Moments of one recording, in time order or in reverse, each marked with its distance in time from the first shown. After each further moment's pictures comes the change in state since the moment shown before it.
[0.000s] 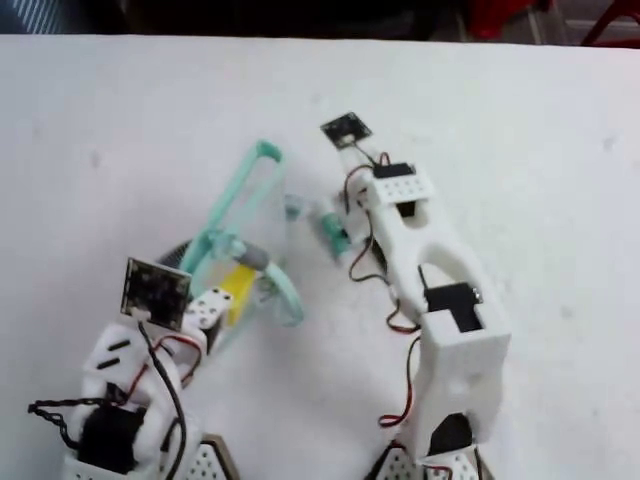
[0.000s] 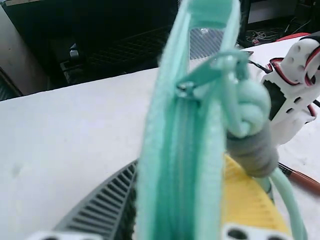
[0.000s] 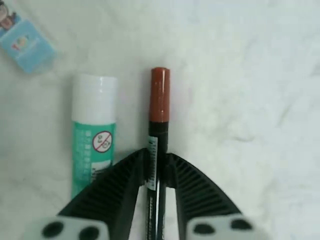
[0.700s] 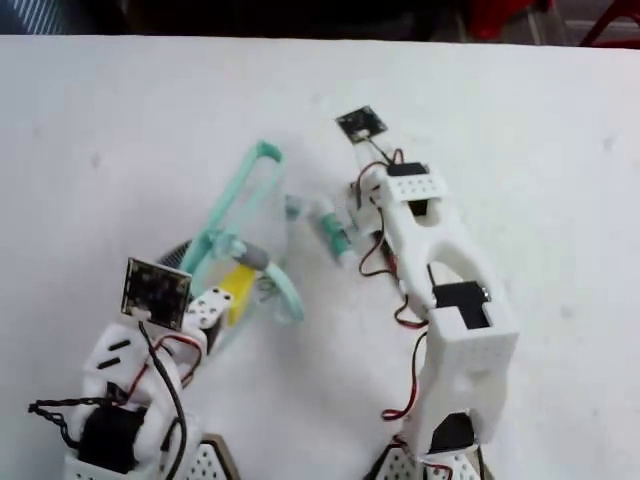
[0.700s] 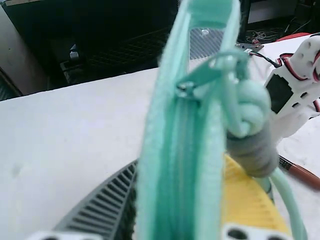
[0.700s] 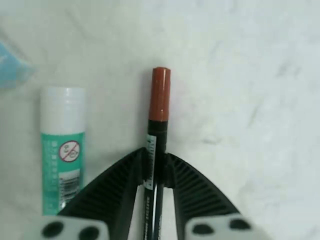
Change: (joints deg) left arm 0.0 0.0 0.0 0.0 0.0; right arm 5.2 0.0 0.0 -3.7 0.0
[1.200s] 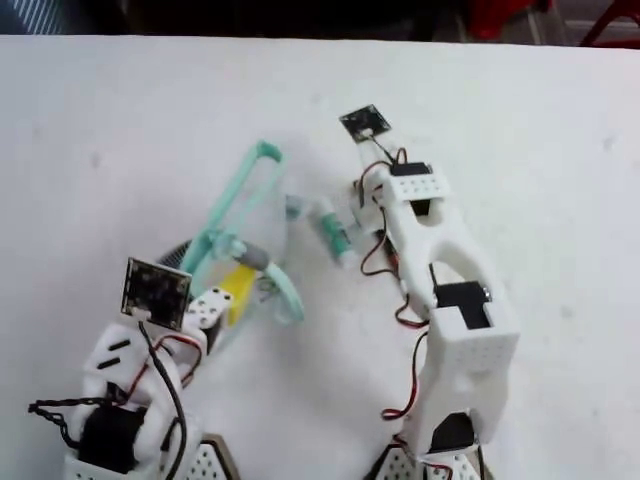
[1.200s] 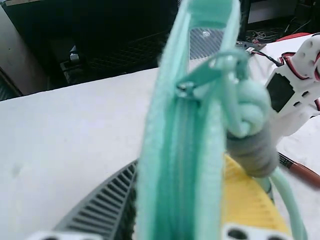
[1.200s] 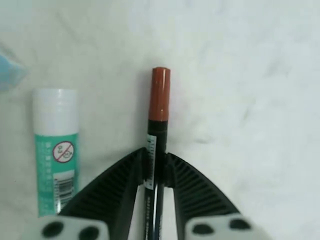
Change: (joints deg) left arm 0.0 0.0 0.0 0.0 0.0; right arm 0.0 -1.3 0.1 0.0 -0.4
